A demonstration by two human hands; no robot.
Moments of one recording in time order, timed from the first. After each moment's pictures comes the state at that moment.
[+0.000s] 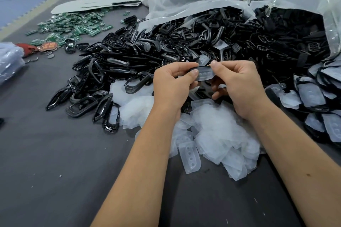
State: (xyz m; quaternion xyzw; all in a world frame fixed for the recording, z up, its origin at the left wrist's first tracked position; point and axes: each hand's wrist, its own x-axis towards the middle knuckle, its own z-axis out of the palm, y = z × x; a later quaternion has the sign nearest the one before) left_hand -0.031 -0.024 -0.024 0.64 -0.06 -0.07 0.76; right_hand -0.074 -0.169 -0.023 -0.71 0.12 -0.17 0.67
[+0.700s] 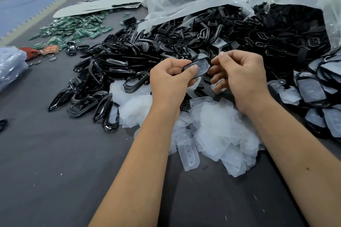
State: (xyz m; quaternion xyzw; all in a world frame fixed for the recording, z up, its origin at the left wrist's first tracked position) left_hand -0.034 -0.026 -0.023 0.62 -0.04 -0.04 0.78; right_hand -0.073 -0.173 -0.022 -0.70 0.12 -0.23 0.67
